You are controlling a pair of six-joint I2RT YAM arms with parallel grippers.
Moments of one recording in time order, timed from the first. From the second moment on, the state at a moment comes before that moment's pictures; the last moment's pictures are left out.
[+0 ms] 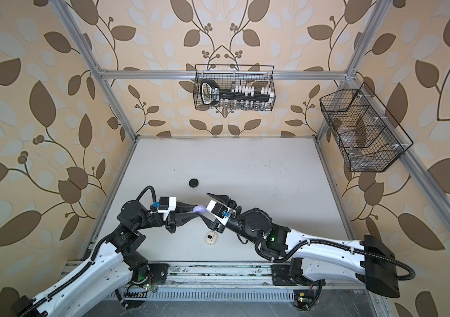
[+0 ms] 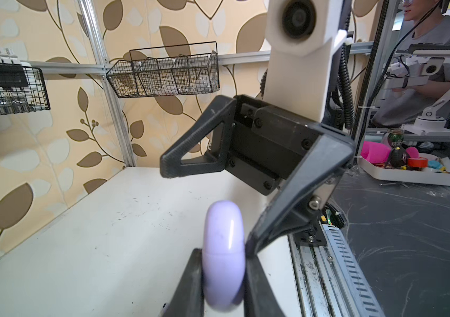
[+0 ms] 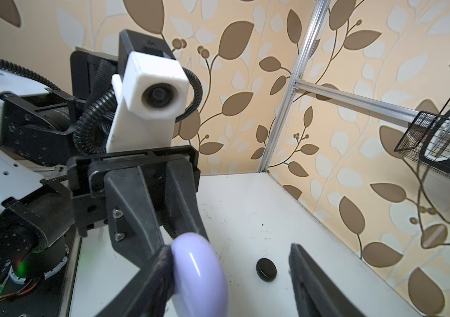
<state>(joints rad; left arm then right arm) -0.52 0.62 0.35 0.37 0.88 0.00 1.18 1.04 0.60 0.50 0.18 -0.29</state>
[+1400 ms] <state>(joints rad) -0.53 0.62 0.68 0.14 0.07 -0.69 0.88 0.85 0.48 0.37 0.28 -0.03</state>
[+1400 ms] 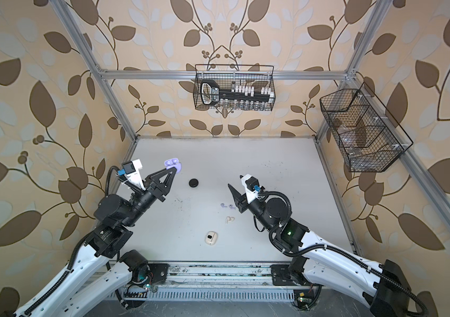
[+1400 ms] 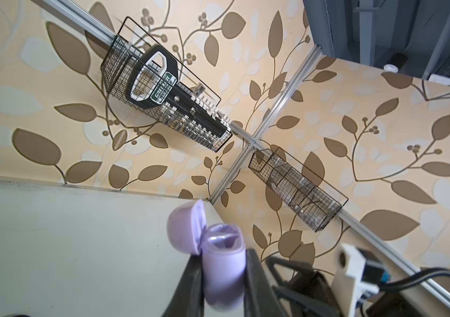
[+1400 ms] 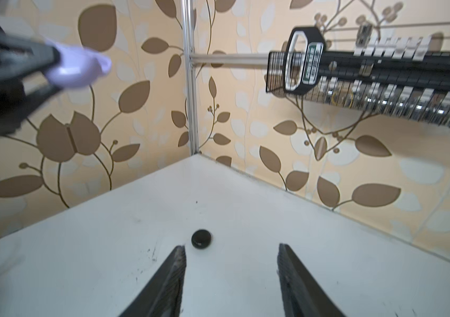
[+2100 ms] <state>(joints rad) -0.53 0.65 0.75 0.01 0.04 -0.83 0.85 1.29 0.49 0.34 0.18 0.27</state>
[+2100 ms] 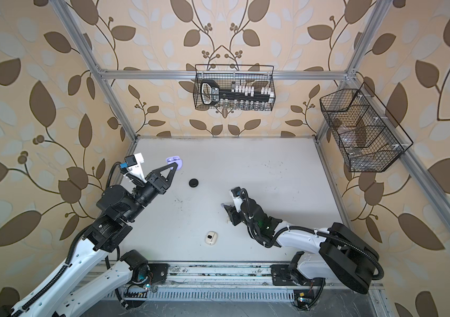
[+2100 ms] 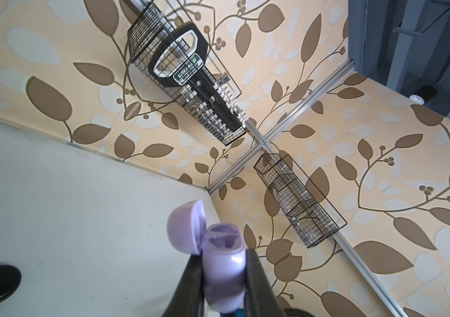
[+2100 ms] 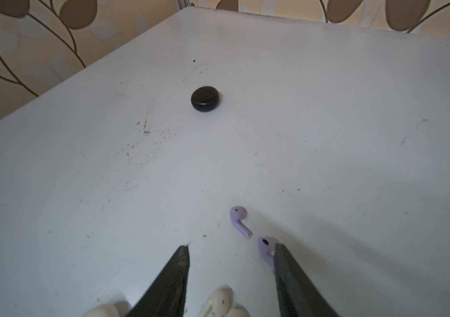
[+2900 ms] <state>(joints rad) -0.53 0.44 0.49 0.04 0.28 -0.26 0.74 1.42 1.00 -0.48 0.12 0.34</state>
